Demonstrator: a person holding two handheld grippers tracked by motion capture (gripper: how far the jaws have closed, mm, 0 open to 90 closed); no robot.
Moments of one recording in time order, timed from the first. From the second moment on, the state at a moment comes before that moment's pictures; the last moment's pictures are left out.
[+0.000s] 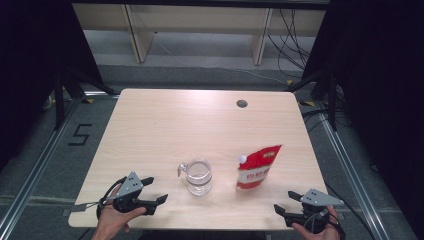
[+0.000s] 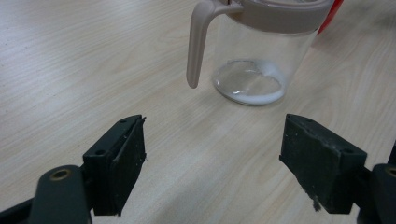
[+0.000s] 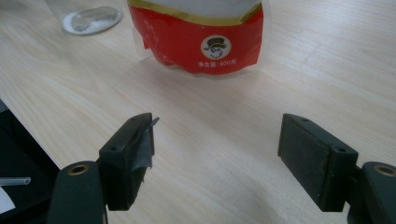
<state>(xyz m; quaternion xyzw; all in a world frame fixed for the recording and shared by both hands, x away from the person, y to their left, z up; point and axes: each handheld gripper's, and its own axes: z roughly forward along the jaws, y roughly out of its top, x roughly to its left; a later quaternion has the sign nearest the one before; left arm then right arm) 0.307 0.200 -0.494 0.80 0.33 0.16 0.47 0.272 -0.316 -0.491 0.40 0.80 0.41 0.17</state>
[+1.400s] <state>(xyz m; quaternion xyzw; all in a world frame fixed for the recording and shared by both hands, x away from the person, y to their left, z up) 0.374 0.152 -0.491 0.83 0.22 0.19 0.48 0.275 -0.318 -0.493 0.40 0.80 0.43 0.16</state>
